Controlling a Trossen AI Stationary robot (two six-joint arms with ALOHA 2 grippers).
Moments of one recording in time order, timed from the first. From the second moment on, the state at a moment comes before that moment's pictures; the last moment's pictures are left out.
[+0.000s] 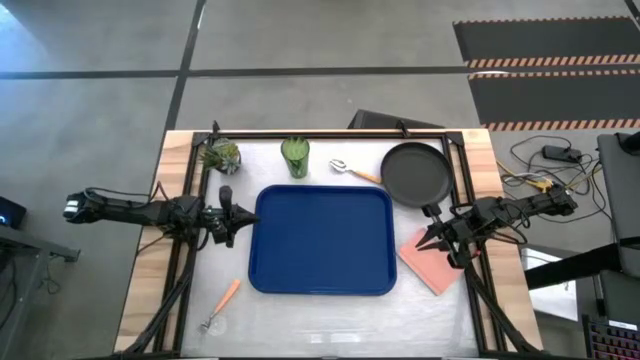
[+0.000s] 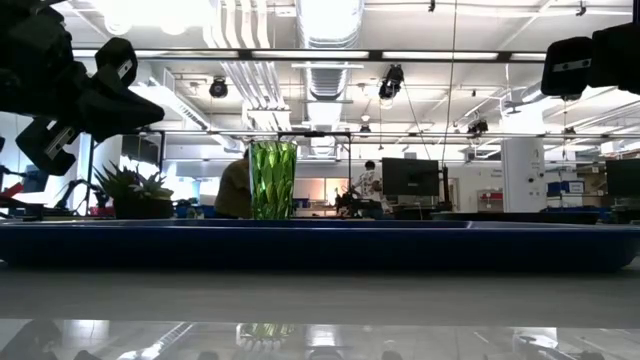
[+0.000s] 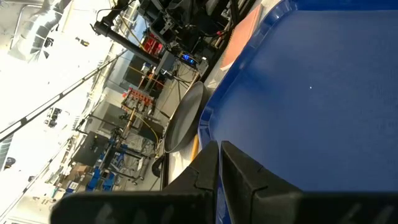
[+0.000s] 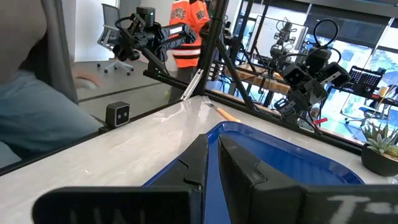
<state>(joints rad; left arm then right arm) -0.07 0.29 0.01 0.12 -0.11 1.00 0.25 0.05 0.04 0.00 -0.23 -0.24</state>
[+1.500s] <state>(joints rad) -0.07 0.29 0.01 0.23 -0.14 0.74 0.25 0.05 0.04 0.24 -0.10 0.03</state>
